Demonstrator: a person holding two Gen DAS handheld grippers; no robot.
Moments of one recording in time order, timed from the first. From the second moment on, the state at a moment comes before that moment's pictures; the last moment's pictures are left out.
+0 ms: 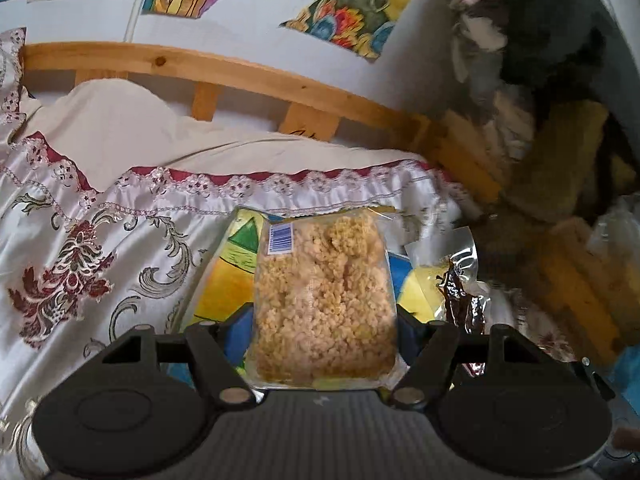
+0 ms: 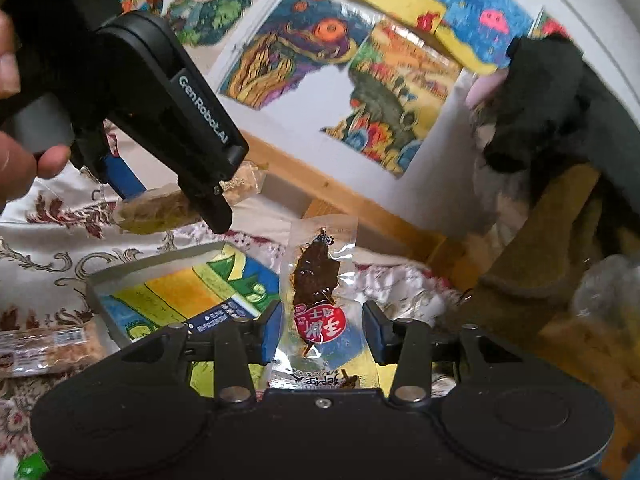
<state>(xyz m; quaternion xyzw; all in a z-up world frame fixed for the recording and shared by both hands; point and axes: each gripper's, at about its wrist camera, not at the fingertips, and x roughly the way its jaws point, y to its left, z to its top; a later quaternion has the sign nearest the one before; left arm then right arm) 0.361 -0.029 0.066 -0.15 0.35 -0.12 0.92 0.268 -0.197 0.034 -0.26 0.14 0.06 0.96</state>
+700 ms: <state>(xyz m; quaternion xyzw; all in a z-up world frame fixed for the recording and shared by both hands) 0.424 -0.031 -0.034 -0.12 0.43 -0.08 0.89 0.327 -0.183 -0.043 -0.23 0.25 0.09 0.94</state>
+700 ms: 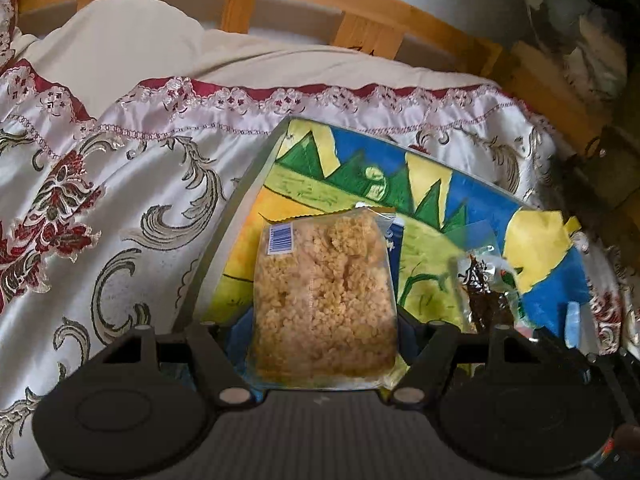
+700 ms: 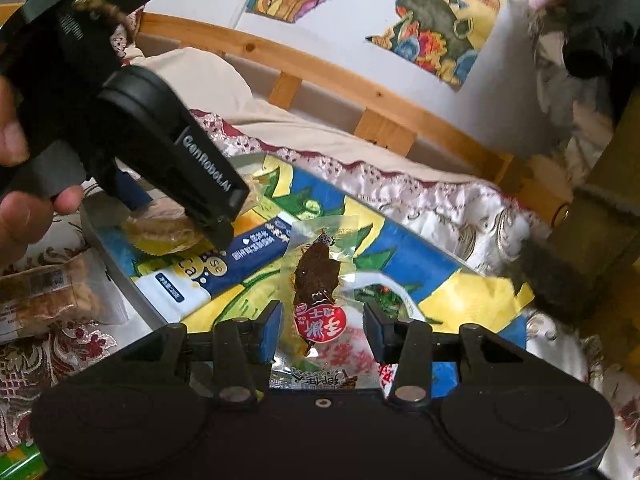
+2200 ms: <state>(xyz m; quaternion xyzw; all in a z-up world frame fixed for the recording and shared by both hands) 0.263 -0.014 0.086 -0.06 0.22 -0.02 0.97 0.170 -0.221 0.083 -0.12 0.07 0.06 0.99</state>
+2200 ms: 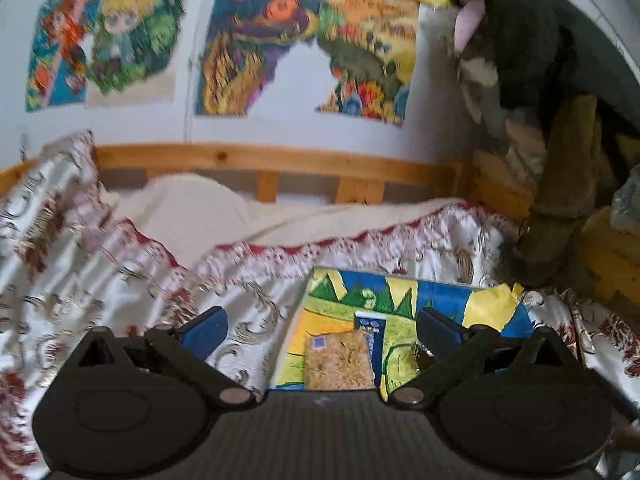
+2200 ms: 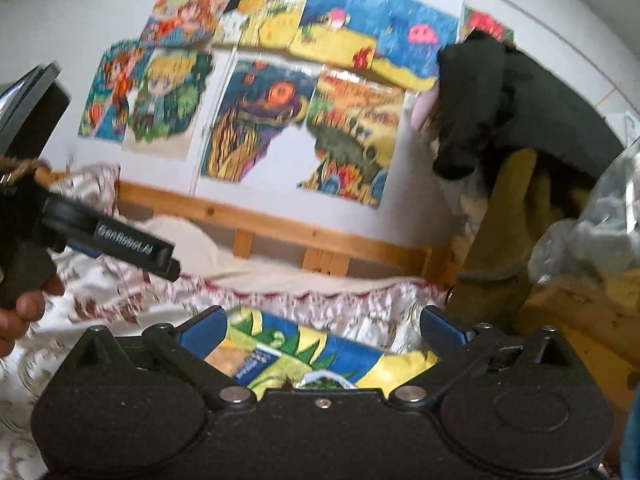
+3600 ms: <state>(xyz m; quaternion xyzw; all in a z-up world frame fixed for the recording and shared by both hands) 0.052 -0.016 0.033 -0.02 0.22 -0.01 0.98 -0.014 -0.250 0.043 -0.04 0.16 0.03 0.99</state>
